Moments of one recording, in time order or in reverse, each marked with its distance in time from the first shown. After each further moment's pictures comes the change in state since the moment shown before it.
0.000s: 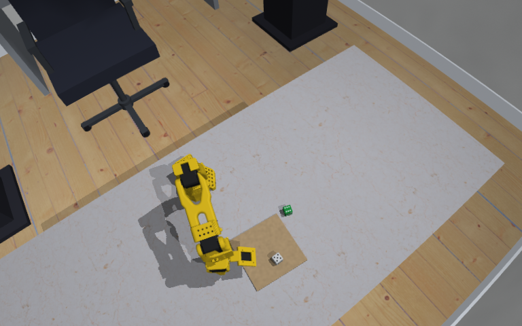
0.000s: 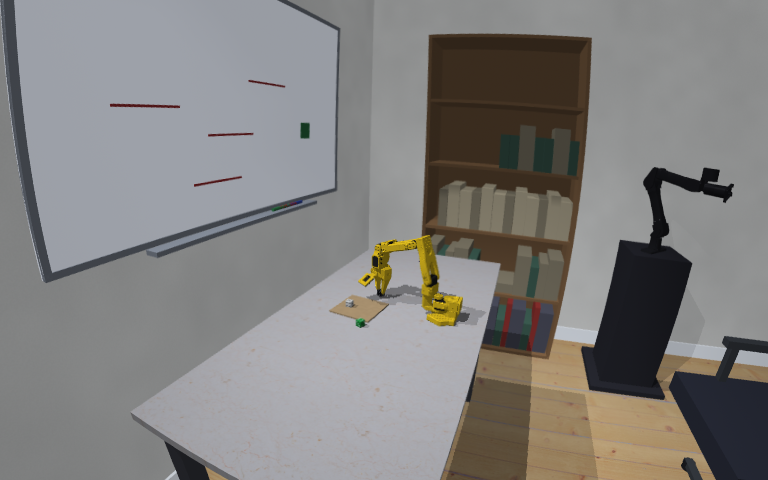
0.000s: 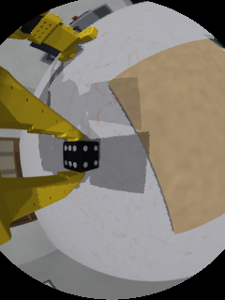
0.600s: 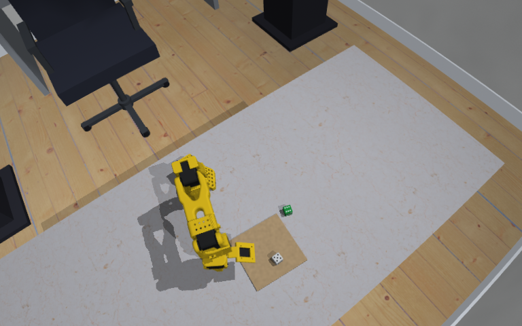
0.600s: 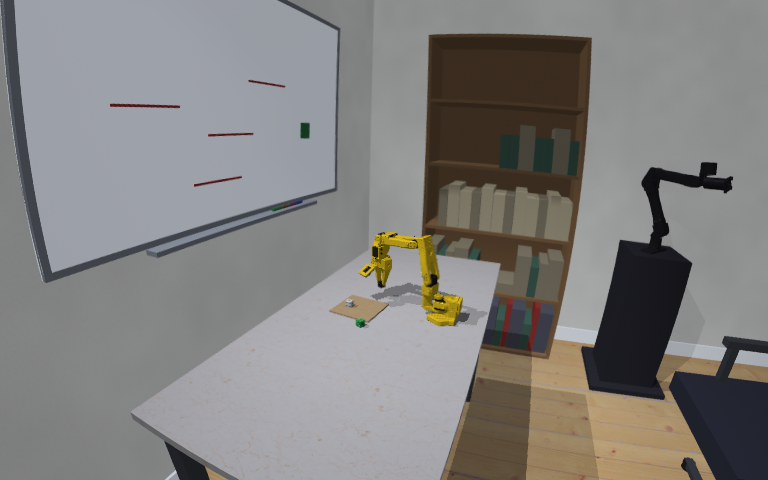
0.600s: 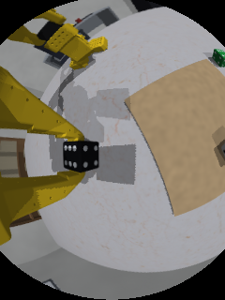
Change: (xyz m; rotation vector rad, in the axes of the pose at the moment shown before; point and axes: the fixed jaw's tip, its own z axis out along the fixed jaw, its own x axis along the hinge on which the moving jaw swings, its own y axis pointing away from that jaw) arm 0.001 0.002 -0.032 -0.023 0.007 0.000
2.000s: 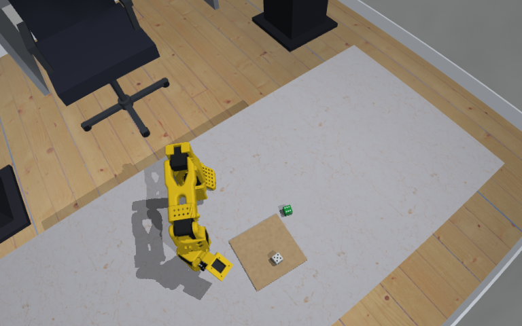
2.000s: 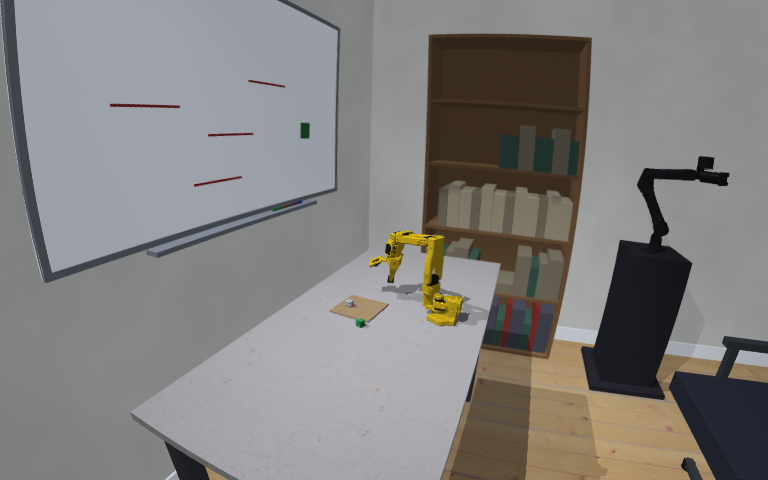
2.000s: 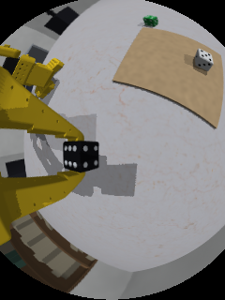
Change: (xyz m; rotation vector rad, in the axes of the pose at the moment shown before) arm 0.036 -0.006 -0.005 0.177 -0.080 0.625
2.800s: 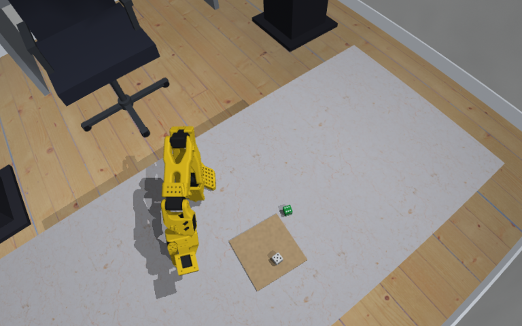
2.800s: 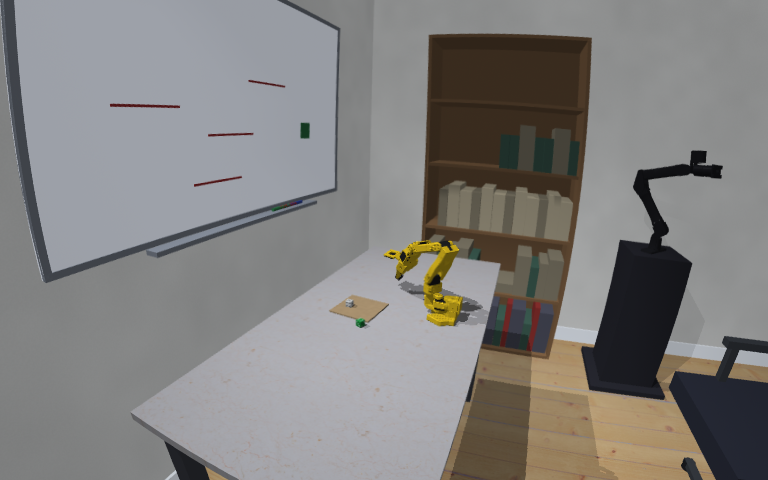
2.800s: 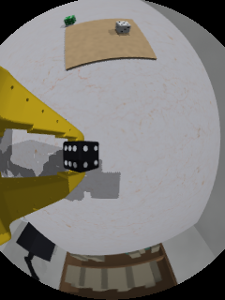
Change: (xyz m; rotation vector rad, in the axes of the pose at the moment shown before) arm 0.024 -0.026 0.000 0.312 -0.320 0.616
